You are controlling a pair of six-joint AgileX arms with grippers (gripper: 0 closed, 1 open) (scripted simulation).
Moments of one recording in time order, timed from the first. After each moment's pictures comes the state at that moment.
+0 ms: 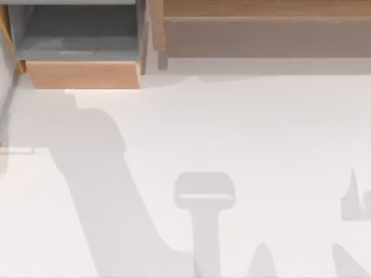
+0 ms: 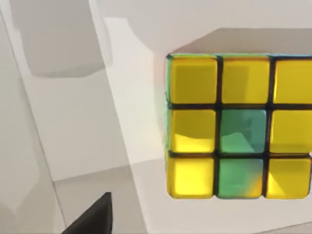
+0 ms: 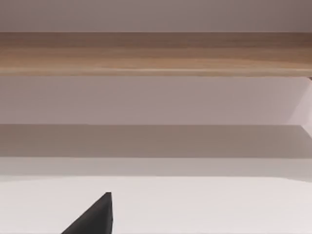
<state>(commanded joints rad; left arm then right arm) 0.37 2.47 2.44 -1.38 0.12 0.63 0.00 0.00 0.00 0.00 0.00 0.00</state>
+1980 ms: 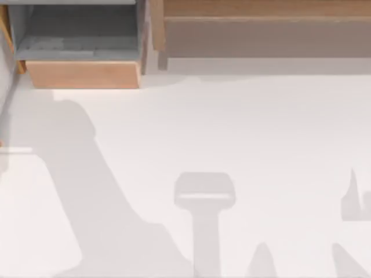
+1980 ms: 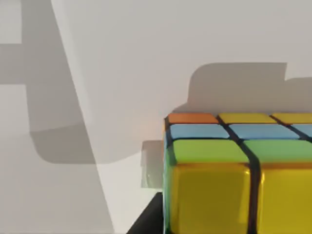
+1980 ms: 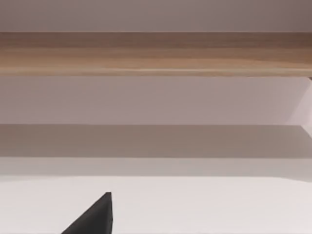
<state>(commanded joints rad) 0.35 2.55 2.36 -1.21 0.12 0.60 0.00 0.00 0.00 0.00 0.00 0.00</state>
